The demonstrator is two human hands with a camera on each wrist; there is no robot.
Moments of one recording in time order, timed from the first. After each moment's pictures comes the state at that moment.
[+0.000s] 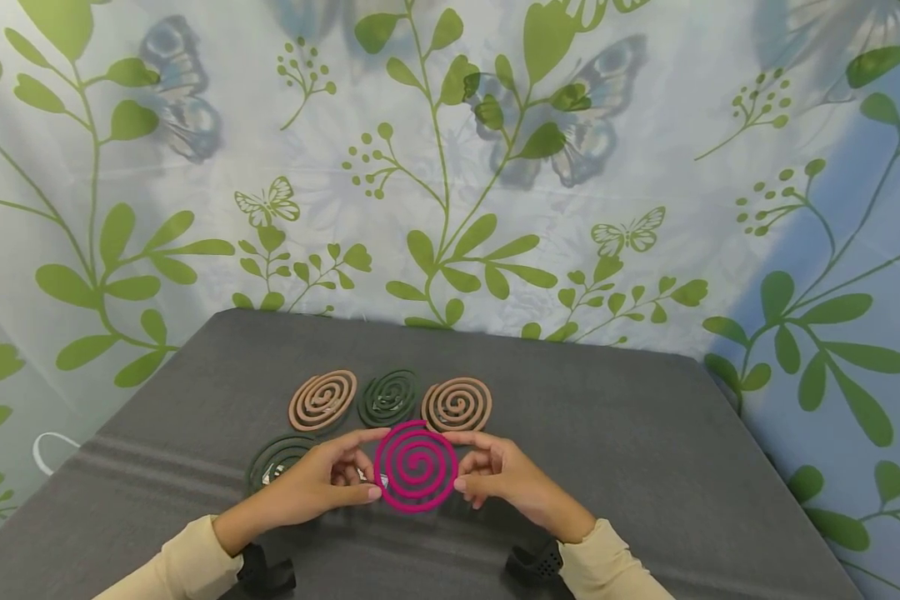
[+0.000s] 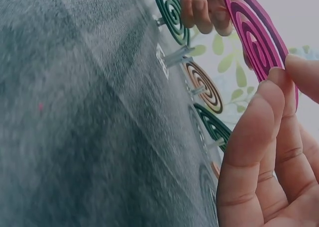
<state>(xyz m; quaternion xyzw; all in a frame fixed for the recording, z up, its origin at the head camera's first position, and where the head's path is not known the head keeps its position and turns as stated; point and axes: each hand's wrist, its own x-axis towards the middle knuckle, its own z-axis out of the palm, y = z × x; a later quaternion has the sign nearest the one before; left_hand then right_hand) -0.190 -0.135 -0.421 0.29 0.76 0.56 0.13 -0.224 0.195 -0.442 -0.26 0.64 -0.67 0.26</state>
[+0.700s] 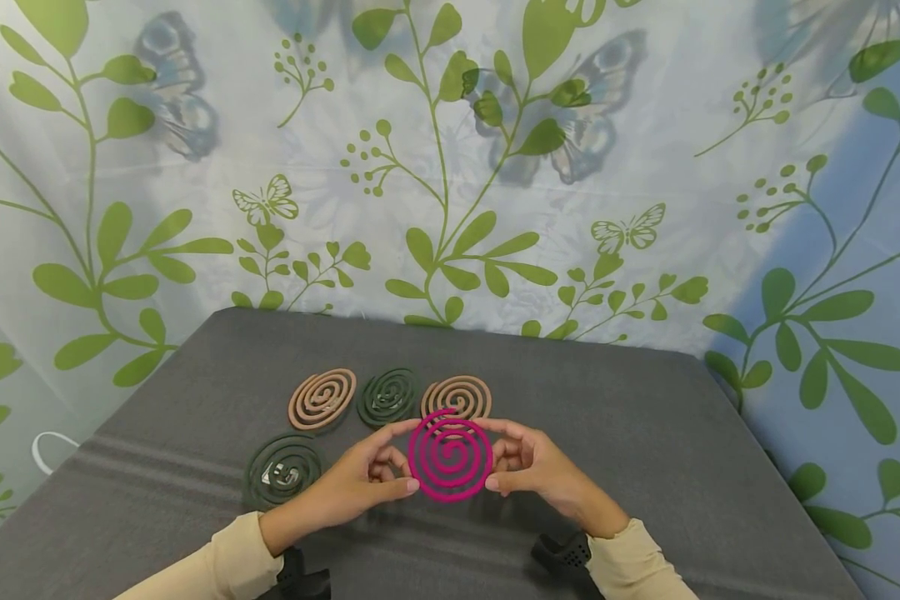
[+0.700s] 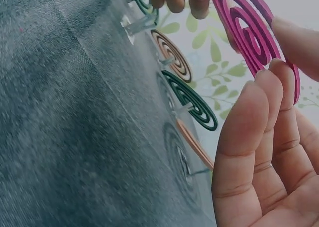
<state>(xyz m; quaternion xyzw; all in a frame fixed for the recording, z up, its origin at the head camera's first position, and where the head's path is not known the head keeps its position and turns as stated) -0.191 -0.088 -0.426 0.27 0.75 0.60 0.11 -0.230 0.233 -0.435 -0.28 0.63 -0.69 0.24</state>
